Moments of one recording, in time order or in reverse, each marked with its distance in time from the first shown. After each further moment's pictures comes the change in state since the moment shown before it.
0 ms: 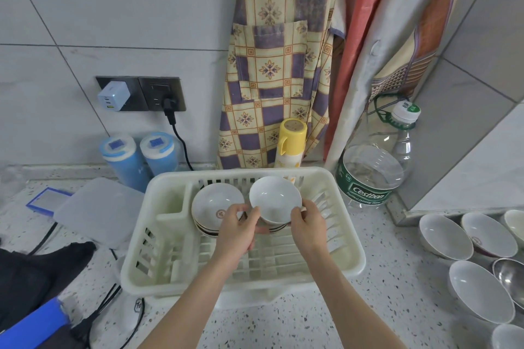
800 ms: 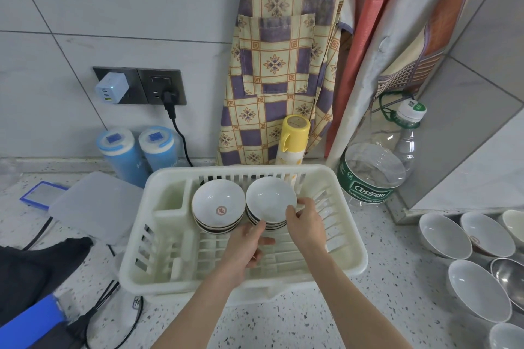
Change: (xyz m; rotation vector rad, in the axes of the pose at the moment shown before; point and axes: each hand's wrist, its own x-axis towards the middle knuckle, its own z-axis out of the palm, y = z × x) left_hand -0.004 -0.026 0.006 -0.126 -0.164 -0.237; right_hand 0.005 0.000 0.008 -0.292 -0.018 0.083
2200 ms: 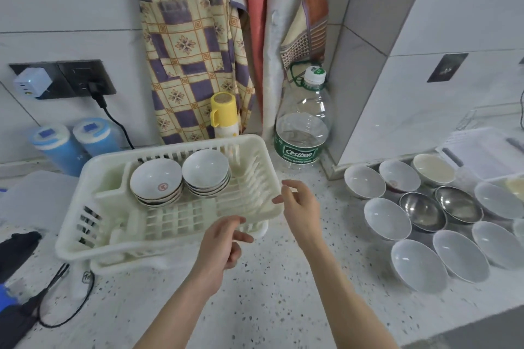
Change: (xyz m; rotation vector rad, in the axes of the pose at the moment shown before) left_hand -0.098 -0.039 0.089 0.014 -0.003 0.122; right_hand -0.073 0.074 -0.128 0.472 0.083 -0.052
